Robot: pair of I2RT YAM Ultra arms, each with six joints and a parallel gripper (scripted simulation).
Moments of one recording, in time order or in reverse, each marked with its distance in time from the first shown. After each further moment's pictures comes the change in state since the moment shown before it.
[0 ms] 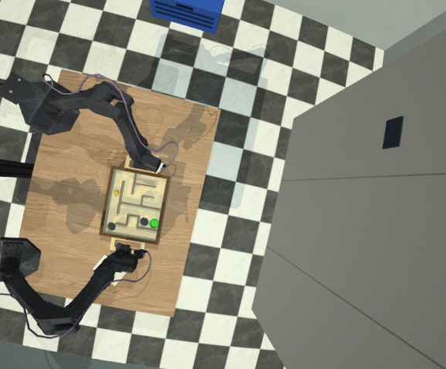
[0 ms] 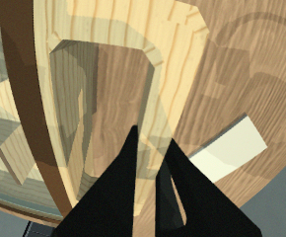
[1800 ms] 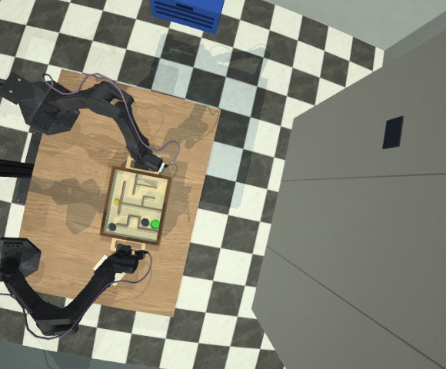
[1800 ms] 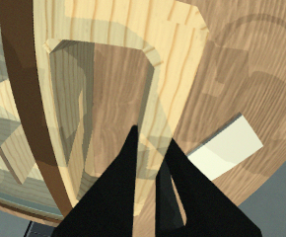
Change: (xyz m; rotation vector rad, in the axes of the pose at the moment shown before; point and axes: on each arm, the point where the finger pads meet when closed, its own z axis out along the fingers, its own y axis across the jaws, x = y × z) left arm -0.007 -0.001 -0.003 0.019 -0.005 0.000; right arm -0.006 -0.001 -0.006 0.006 -0.004 0.005
